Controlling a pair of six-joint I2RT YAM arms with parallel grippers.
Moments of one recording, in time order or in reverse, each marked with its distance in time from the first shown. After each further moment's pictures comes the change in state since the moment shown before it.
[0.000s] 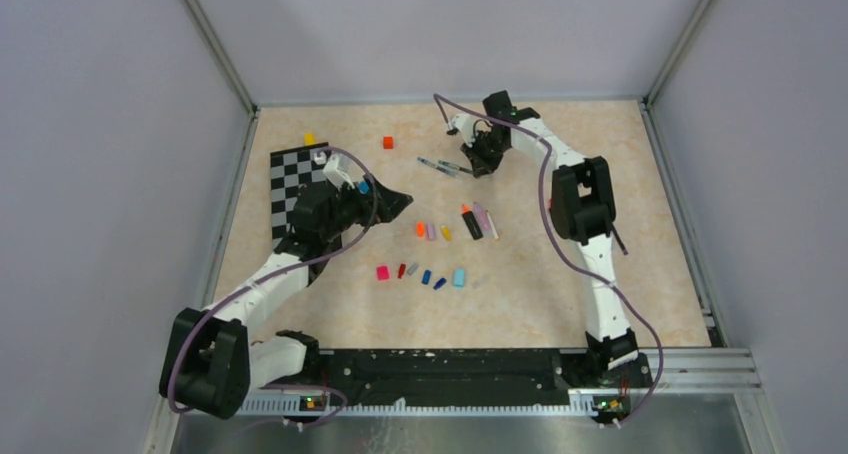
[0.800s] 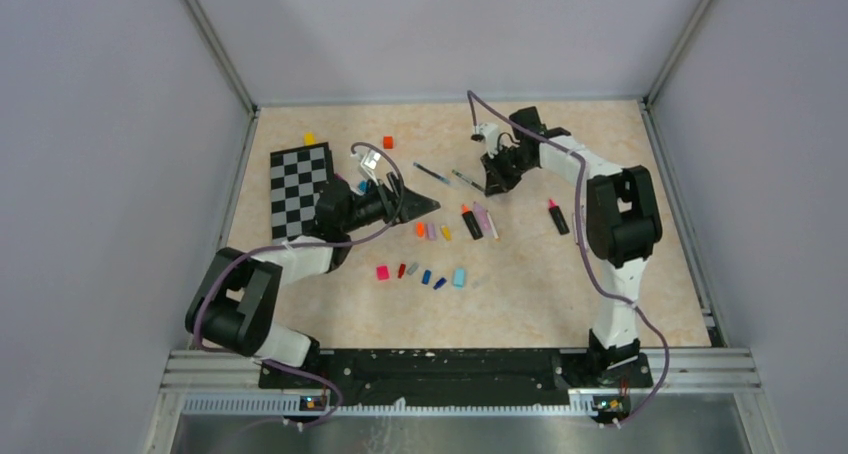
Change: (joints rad) left arm -0.045 0.300 -0.004 0.454 0.334 -0.311; right arm -0.055 -0.350 -0.526 0.197 -0.098 0.257
